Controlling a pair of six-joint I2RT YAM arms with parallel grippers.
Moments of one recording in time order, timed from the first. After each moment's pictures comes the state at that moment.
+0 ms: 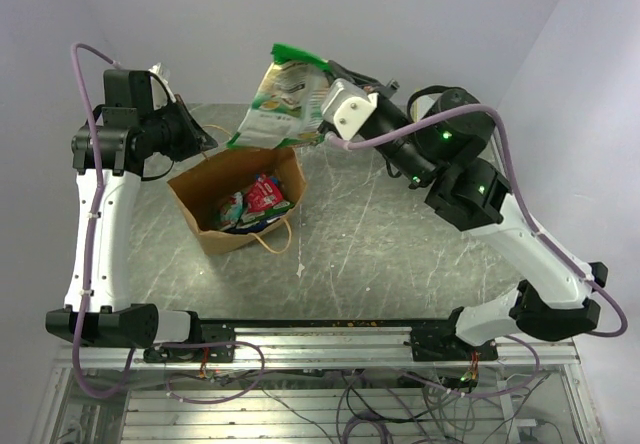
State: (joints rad) left arm -0.04 1.33 1.77 -1.10 0.31 -0.54; right arm 1.04 1.42 1.92 -0.23 0.15 -1.01
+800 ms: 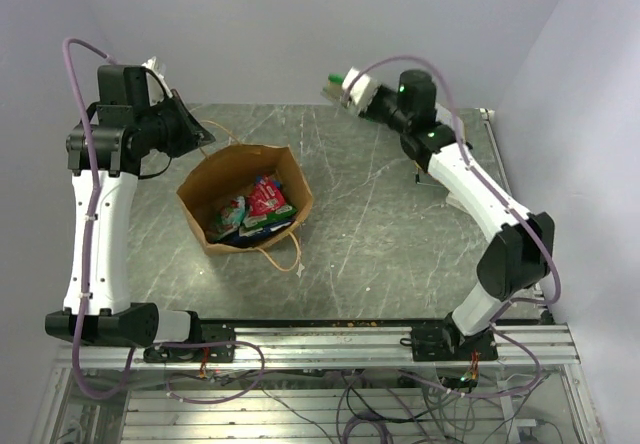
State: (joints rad) left arm -0.04 1.34 1.82 -1.11 0.29 -0.54; right arm 0.42 1.65 1.61 -0.10 -0.13 -0.87
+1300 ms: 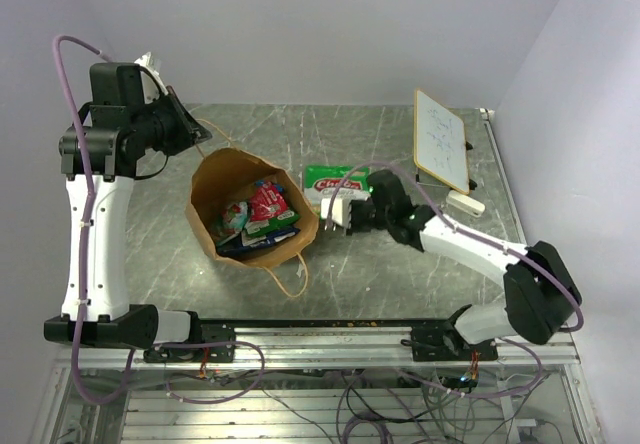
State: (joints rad) left arm -0.04 1.33 1.87 -1.13 0.28 -0.53; right arm 0.62 1.43 0.87 -0.11 -0.37 -0.97
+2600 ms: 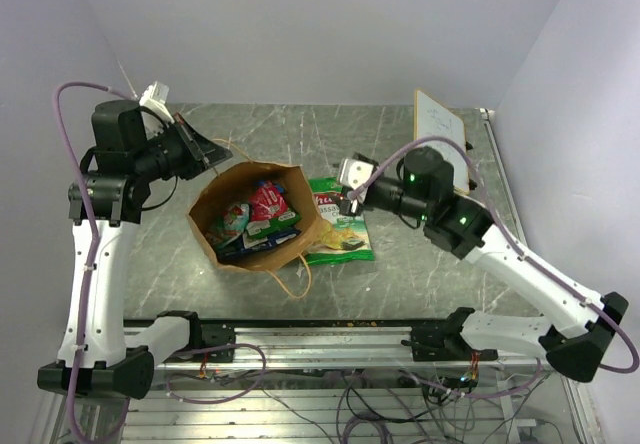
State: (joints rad) left arm -0.04 1.09 1.51 -0.87 0.51 -0.67; right arm 0.82 1.09 1.08 -0.22 -0.27 -0.65
